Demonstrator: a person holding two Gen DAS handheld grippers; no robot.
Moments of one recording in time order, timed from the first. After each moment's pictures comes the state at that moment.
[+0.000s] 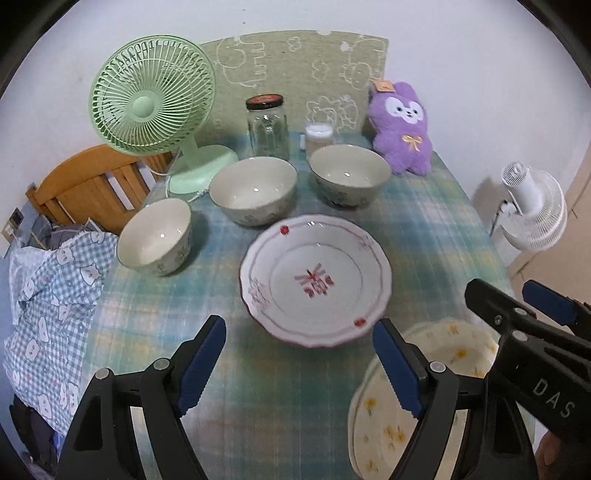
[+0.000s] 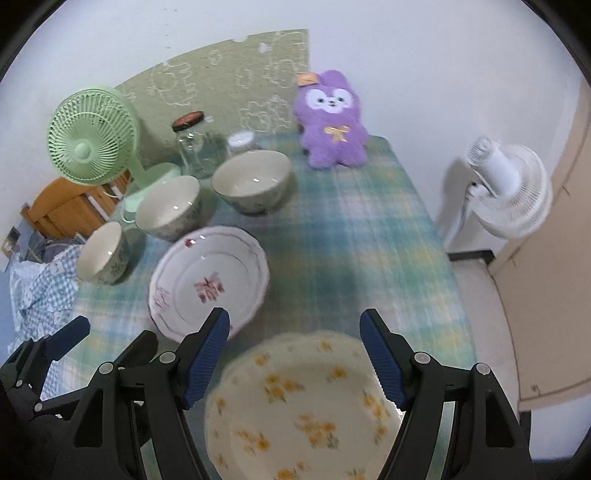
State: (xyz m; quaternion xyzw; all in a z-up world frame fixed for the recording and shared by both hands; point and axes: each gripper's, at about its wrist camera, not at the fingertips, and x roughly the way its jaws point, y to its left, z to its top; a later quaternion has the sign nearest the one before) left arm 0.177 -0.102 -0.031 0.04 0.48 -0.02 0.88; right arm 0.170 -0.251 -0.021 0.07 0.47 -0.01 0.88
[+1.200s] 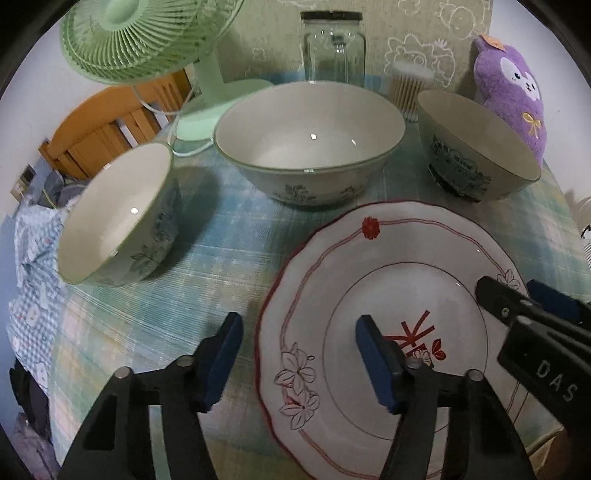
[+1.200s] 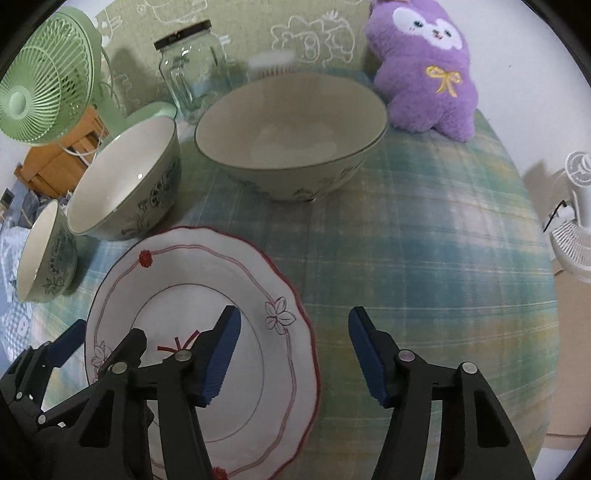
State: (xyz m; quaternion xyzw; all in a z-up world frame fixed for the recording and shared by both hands) left arm 0.289 -0.068 -0.150 0.01 0.54 0.07 0.84; right arm 0.326 -0.214 -0.145 0.04 0.56 0.06 0.83
